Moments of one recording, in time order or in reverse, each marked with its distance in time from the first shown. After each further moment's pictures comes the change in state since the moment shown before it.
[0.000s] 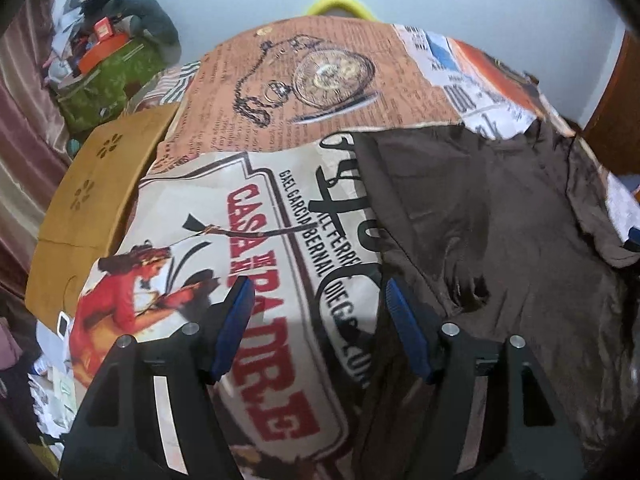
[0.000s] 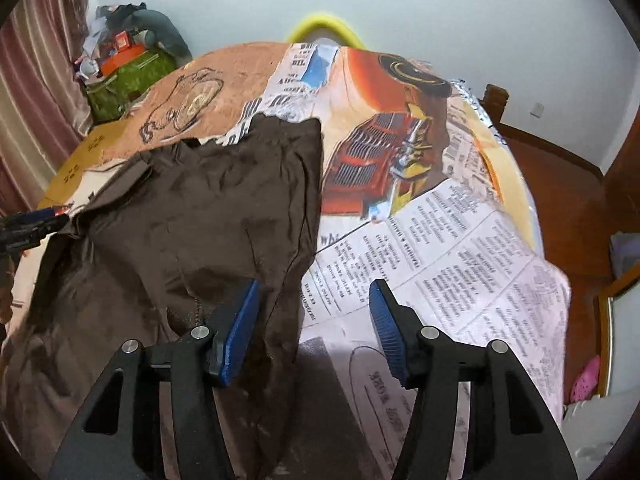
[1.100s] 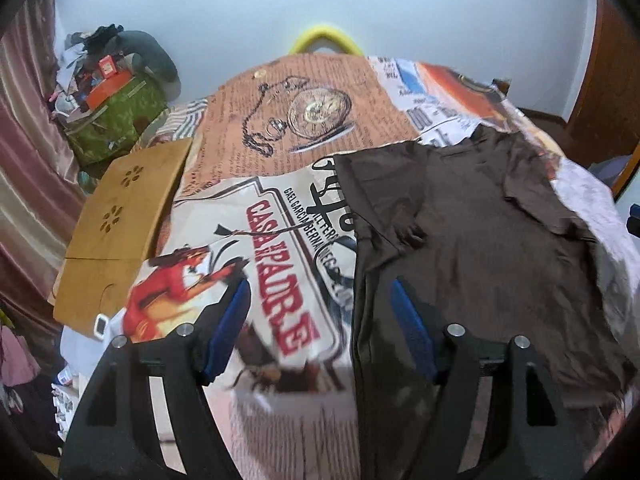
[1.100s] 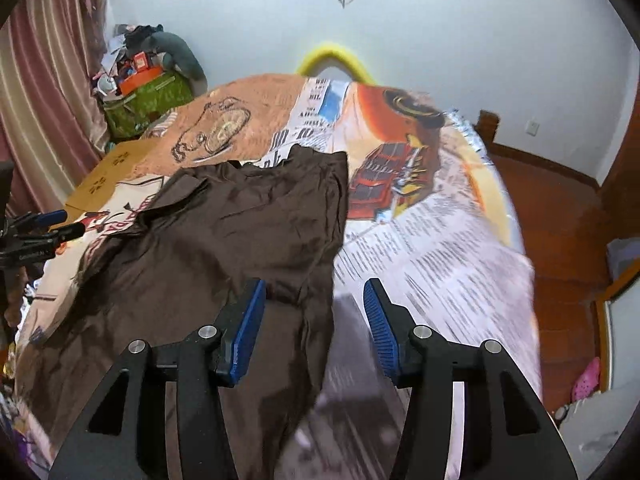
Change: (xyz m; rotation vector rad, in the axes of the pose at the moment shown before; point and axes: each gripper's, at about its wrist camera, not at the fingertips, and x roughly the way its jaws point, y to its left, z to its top) left arm -0.112 -0.002 -0.037 0.060 -0.110 -0.004; right arm -0.093 0.018 -0.030 0.004 -0.106 0.006
